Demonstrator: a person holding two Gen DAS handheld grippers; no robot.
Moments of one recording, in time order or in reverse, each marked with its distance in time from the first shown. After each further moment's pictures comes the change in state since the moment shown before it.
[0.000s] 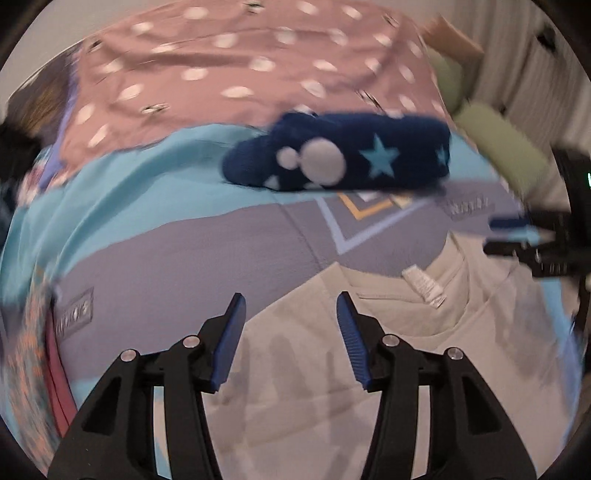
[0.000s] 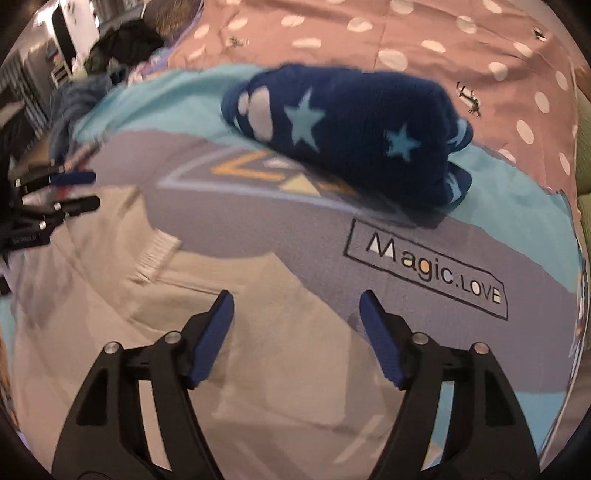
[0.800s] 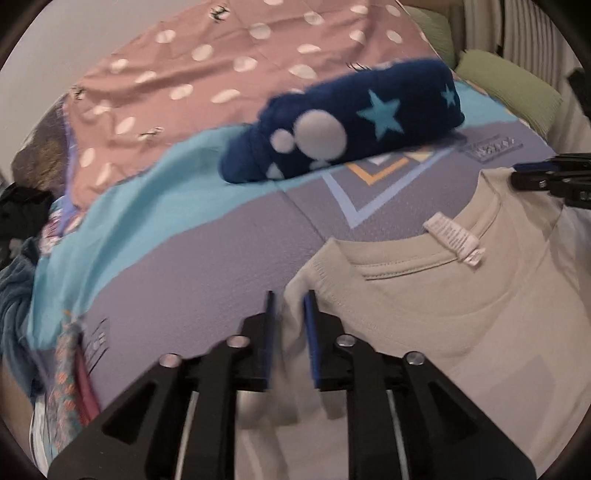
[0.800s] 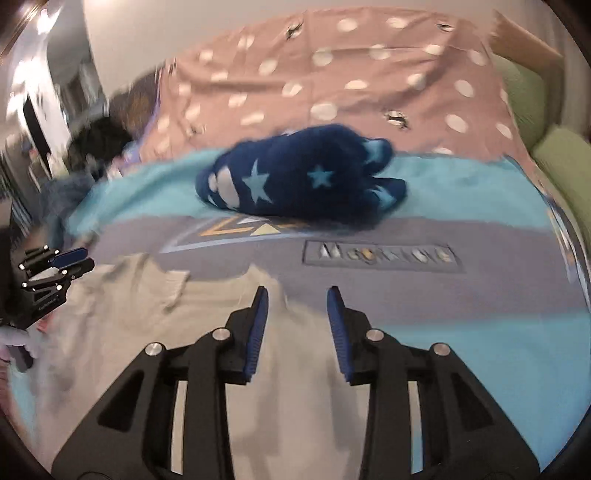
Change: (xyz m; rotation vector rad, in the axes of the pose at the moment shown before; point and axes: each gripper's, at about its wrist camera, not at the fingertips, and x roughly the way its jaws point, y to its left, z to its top) left arm 0.013 -0.026 -0.014 0.159 -0.033 0.200; right arm -0.085 -0.020 -0.071 0.312 -0.324 0.001
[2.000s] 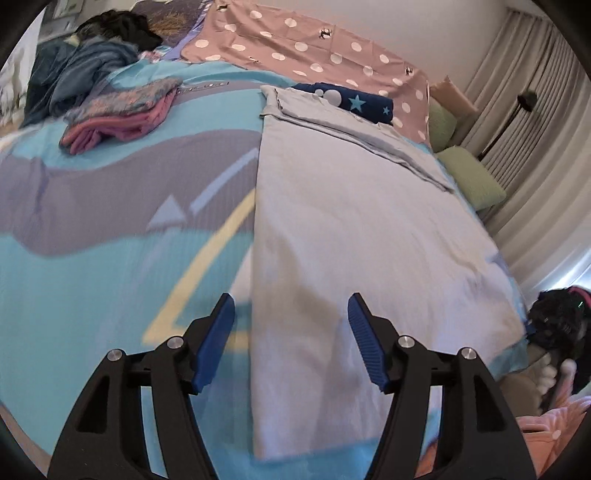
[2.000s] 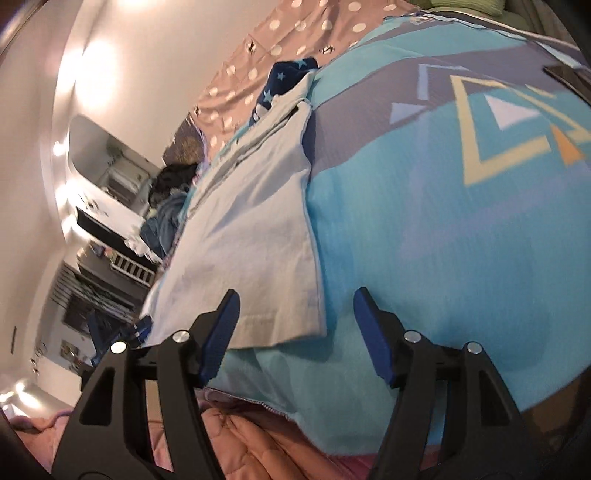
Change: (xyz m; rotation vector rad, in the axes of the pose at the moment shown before) left arm -0.287 -0.039 -0.426 -0.583 -0.088 -0.278; right arm -0.285 -0.038 -0.412 0.458 -0.022 0.348
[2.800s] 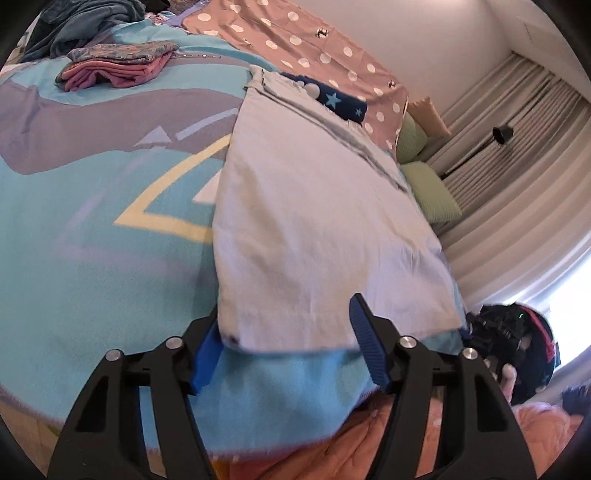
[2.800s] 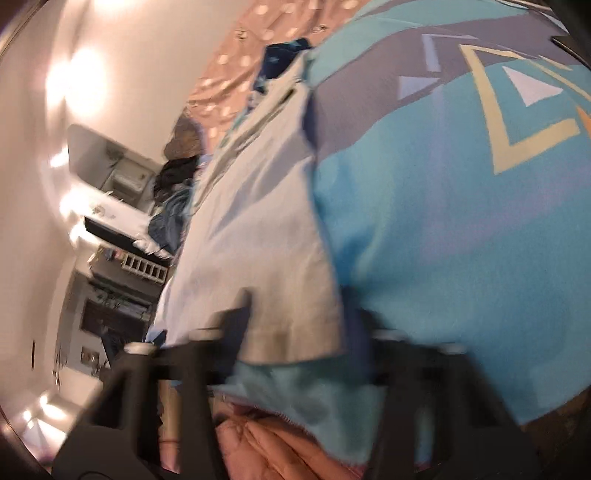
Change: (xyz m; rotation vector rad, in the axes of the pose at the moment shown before) left arm -0.016 -0.001 -0.036 -0.143 0.019 -0.205; right arm 0.022 -0.011 0.021 0.105 0.097 0.009
